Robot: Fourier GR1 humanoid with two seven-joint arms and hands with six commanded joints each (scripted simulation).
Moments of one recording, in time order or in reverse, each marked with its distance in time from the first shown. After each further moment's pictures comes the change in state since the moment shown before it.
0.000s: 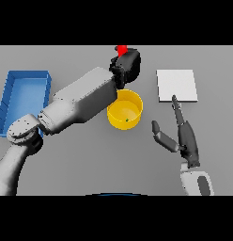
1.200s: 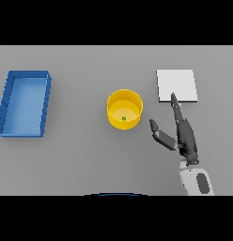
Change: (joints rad) left arm 0.090 0.437 0.983 0.272 0.757 0.252 0.389; right arm -0.026 0.004 -0.005 0.023 -0.021 0.000 -0.005
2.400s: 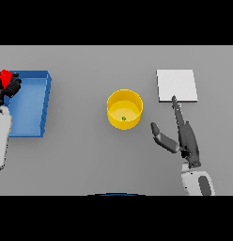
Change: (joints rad) left arm 0.801 -0.158 0.151 -0.834 0.285 0.190 0.329; right arm 0.027 -0.020 0.006 -0.011 0.018 0.006 -0.004
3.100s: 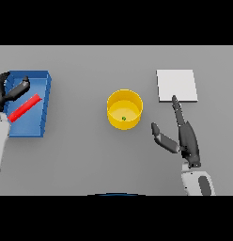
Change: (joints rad) left arm 0.059 0.045 -0.059 -0.021 -0.016 -0.133 -0.007; right arm 0.000 0.000 0.000 -0.001 0.000 -0.004 -0.026
